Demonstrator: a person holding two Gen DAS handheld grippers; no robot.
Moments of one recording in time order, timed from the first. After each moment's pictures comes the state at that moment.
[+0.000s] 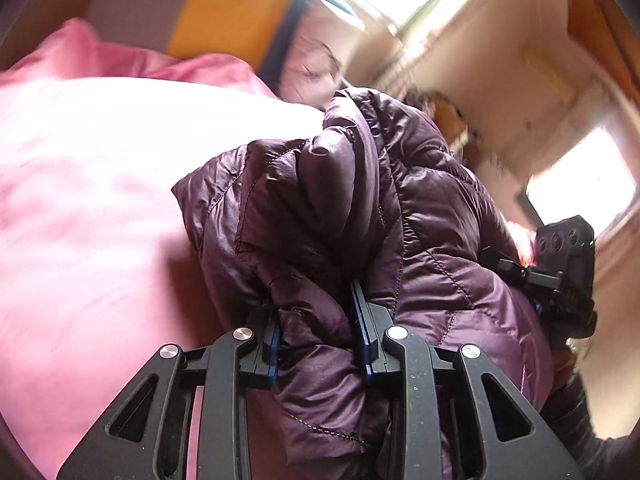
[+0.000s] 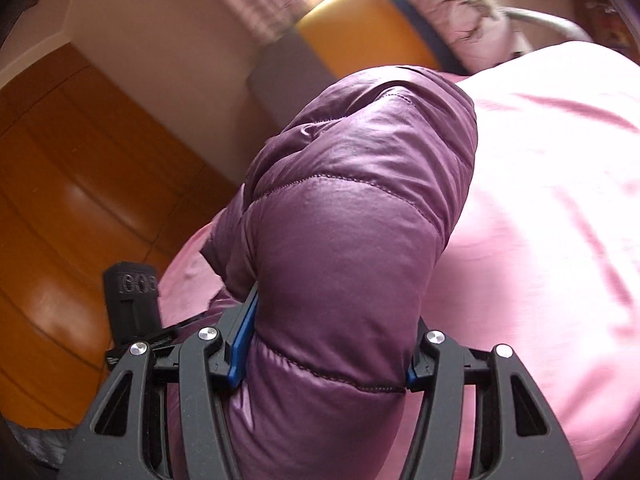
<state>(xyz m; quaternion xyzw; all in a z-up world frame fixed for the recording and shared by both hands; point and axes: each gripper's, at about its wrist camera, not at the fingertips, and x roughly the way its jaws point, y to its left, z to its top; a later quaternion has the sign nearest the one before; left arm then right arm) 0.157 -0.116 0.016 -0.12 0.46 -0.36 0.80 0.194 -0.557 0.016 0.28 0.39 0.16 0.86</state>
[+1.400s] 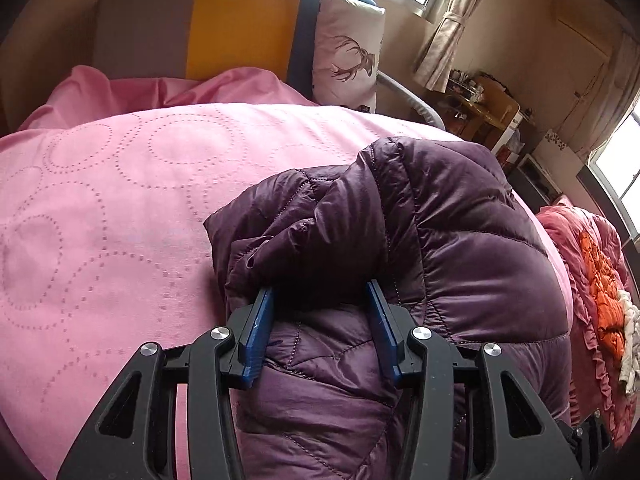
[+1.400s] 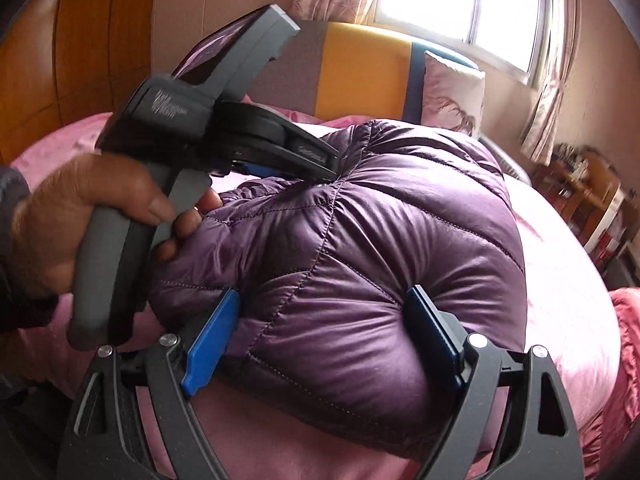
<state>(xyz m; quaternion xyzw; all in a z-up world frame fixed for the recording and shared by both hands) 0.175 -0.183 0.001 -0.04 0.44 -0.27 0.86 0.134 -0.336 -0.028 -0.05 0.37 0.02 0.93</state>
